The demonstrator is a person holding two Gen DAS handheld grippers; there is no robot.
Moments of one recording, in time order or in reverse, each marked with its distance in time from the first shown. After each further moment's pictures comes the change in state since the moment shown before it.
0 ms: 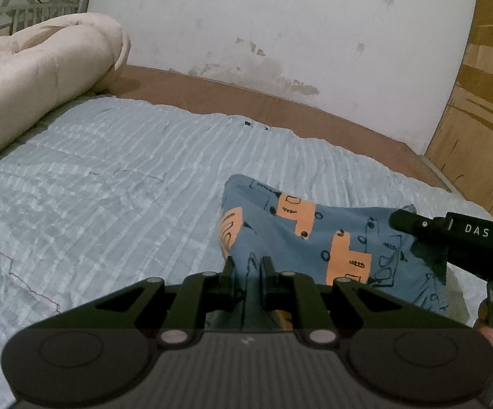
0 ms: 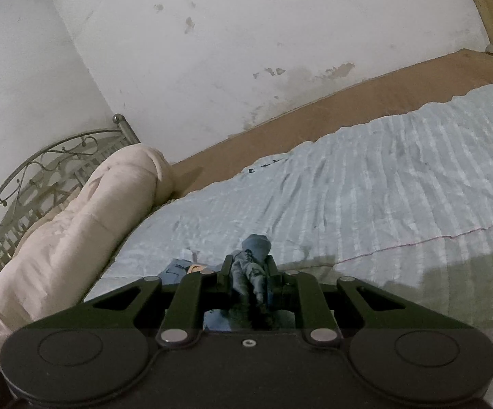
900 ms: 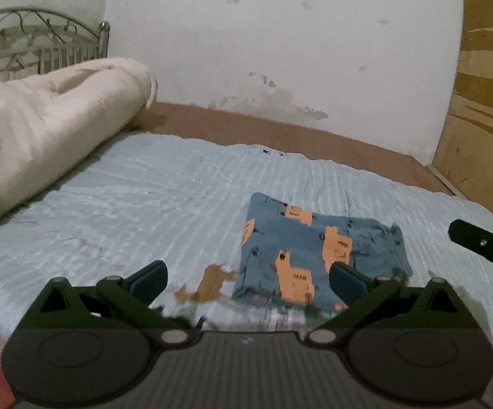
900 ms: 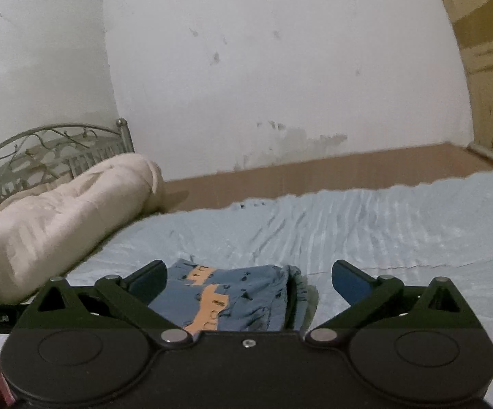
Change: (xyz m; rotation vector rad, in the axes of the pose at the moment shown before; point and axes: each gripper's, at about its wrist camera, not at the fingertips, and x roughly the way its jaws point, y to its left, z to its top) left arm -0.126 -0.004 -0.038 0.056 -0.114 0.092; right arm -0.121 0.055 -0.046 -0.260 -0.179 -0.127
